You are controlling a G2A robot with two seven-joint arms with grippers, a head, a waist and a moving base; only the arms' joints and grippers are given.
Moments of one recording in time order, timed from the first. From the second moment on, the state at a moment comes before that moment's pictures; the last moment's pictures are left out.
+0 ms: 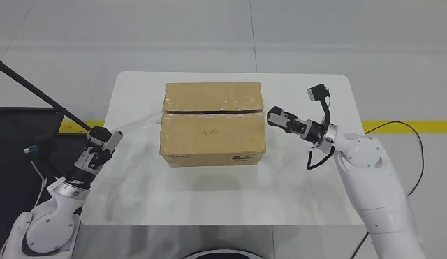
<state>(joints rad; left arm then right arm) 1.77 -1.14 -1.88 -1.90 0.35 -0.49 -0.18 -0.90 -1.14 1.26 -1.34 0.18 -0.51 0.94</state>
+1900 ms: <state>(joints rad) 1.77 -1.13 -1.74 -1.86 0.93 -0.69 -0.21 -0.96 -0.96 1.08 -1.60 0.45 -0.69 1.13</state>
